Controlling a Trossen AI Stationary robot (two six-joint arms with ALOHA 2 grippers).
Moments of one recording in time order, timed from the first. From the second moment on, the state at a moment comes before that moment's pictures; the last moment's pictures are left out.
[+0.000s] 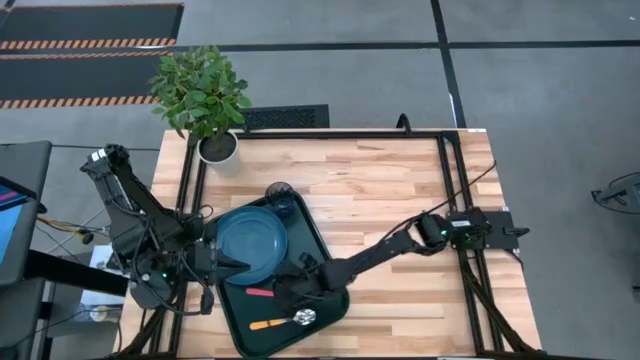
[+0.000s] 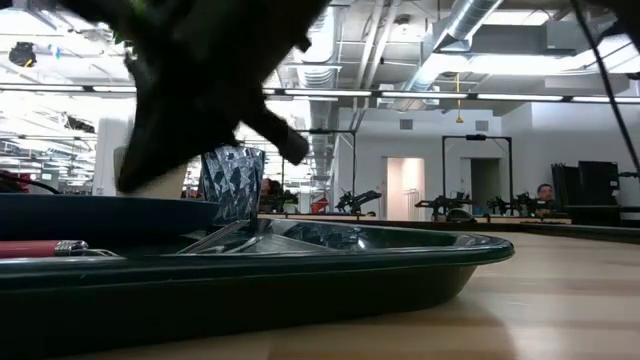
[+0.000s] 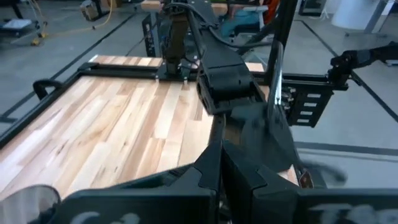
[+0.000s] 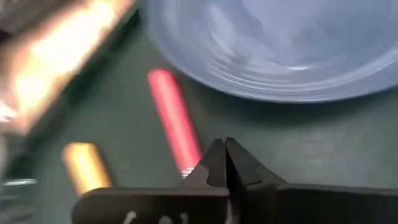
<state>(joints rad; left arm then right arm) -0.97 1.13 1.11 -0.56 -0.95 -0.55 0.39 2.43 2.01 -0.46 0.37 0.86</state>
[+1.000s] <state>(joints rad) -0.97 1.13 1.11 -0.68 -0.95 -0.68 0.38 2.63 2.29 -0.59 0.31 0.78</state>
